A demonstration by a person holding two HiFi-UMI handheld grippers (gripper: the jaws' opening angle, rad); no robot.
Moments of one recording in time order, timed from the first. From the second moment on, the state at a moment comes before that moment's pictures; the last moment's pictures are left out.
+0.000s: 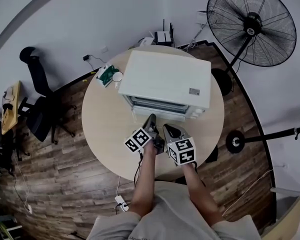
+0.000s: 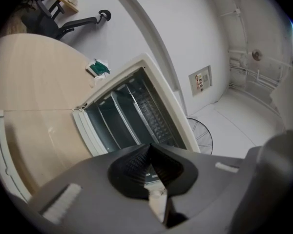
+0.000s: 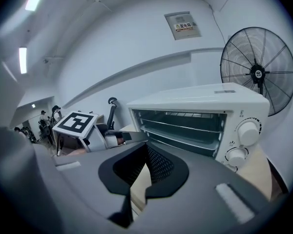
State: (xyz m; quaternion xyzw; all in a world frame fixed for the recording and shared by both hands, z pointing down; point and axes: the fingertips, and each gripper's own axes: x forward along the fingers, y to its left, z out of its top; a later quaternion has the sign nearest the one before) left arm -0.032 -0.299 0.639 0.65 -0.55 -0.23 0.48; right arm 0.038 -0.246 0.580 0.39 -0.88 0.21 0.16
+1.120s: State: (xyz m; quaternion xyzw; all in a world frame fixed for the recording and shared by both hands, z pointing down) left arm -0.017 -0.391 0.696 0.56 -0.48 -0.40 0.55; right arm 0.117 -0.272 0.607 0.42 -0.85 0.23 0.20
